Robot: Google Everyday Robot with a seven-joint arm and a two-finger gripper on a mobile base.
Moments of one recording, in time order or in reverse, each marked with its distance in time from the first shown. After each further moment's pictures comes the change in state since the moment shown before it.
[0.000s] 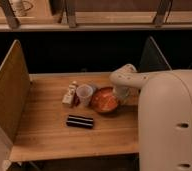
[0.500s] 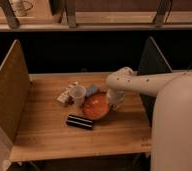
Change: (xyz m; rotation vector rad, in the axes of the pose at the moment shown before) arm 0.062 0.019 -0.030 -0.092 0.072 -0.058
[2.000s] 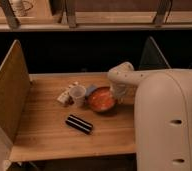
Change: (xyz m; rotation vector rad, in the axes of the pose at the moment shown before) arm -0.067 -0.007 0.024 0.077 -0.032 0.040
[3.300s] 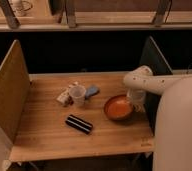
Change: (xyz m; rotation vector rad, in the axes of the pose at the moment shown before) arm 0.014 -0.115 -0.019 0.143 -0.014 0.164
